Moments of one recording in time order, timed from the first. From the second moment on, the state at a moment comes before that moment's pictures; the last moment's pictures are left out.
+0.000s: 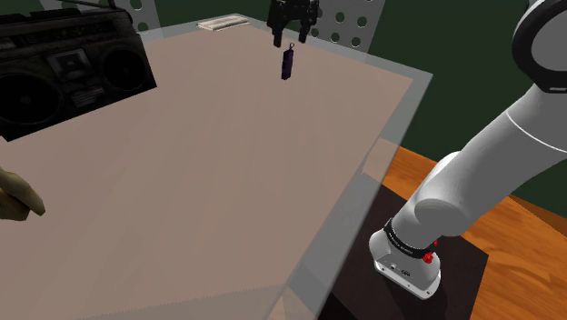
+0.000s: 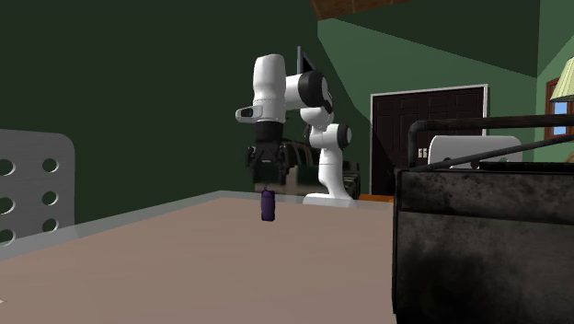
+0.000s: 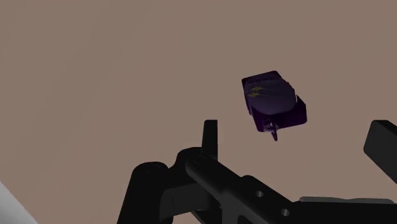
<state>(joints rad) 0.03 -0.13 0.03 -1.65 0.02 1.57 0.12</state>
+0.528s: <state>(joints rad) 0.03 -0.15 0.03 -1.75 0.02 1.66 0.11</state>
